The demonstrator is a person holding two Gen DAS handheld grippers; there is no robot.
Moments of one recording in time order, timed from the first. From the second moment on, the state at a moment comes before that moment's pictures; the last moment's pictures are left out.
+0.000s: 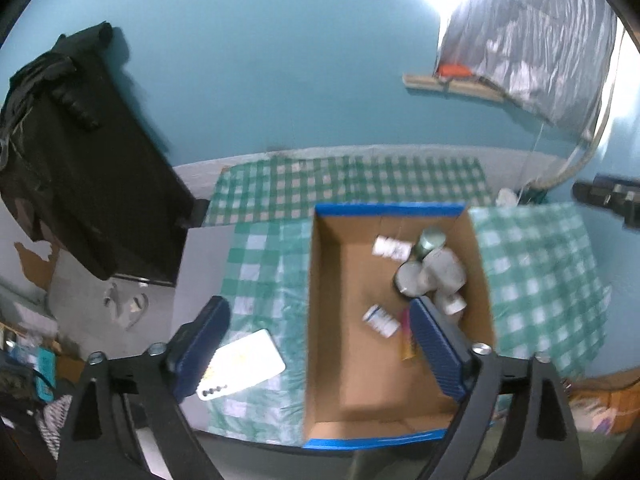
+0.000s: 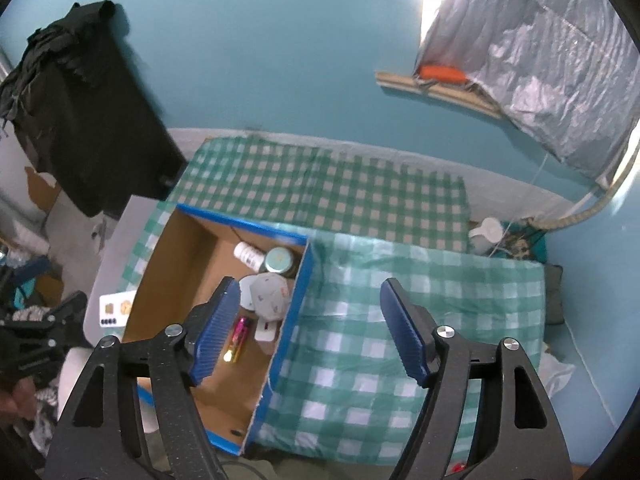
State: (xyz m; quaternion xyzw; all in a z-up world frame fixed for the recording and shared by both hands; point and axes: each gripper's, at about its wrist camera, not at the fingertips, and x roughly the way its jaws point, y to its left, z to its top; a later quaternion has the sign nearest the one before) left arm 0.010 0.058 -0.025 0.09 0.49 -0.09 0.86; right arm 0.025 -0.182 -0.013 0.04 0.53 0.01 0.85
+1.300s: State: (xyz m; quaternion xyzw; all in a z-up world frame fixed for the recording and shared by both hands) left arm -0.014 0.029 0.018 0.09 0.43 -0.09 0.90; right arm -0.006 -0.207 0.023 0.04 0.44 -0.03 0.89
